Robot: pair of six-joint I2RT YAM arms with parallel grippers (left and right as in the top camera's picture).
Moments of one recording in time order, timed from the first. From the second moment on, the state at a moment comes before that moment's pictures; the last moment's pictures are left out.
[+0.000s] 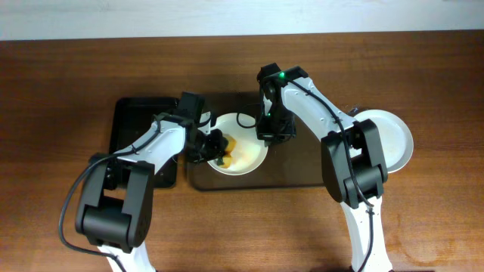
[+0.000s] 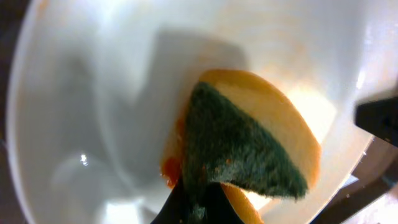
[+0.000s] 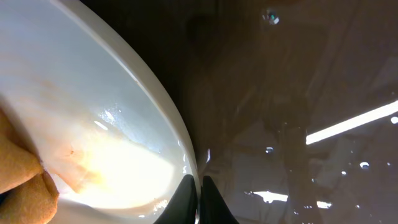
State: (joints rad) left arm -0.27 1.95 1.18 -0.58 0.43 -0.39; right arm 0.39 2.34 1.91 -1.23 -0.26 0.35
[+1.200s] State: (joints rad) left arm -0.31 1.83 1.19 -0.56 -0.03 -0.44; right arm 0.40 2.34 1.91 -1.23 -0.26 0.35
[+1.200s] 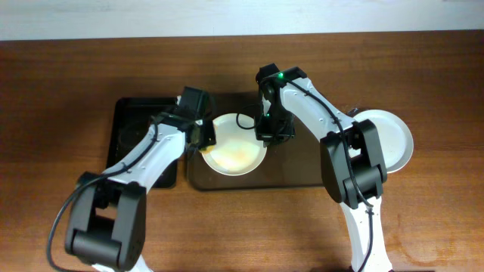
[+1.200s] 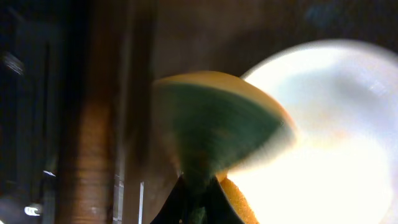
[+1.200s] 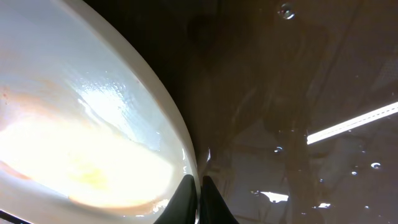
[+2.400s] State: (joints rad) left arm -0.13 1.65 1.23 -0.86 -0.19 -0.43; right arm 0.59 1.93 1.89 -1.40 0.85 0.43
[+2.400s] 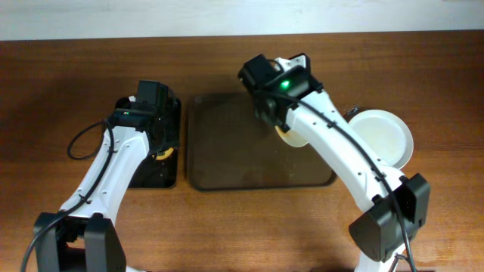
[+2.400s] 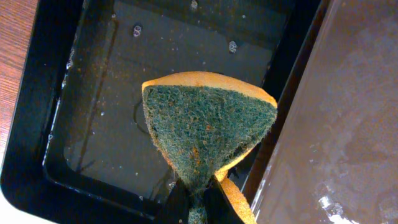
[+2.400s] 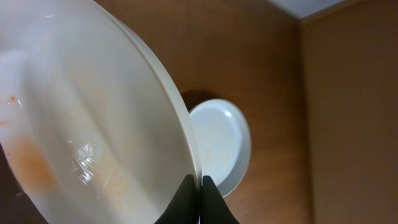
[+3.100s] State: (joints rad) left arm -0.13 1.70 1.23 -0.74 -0.19 -0.13; right arm -0.04 1.93 1.89 -1.42 0.39 0.56
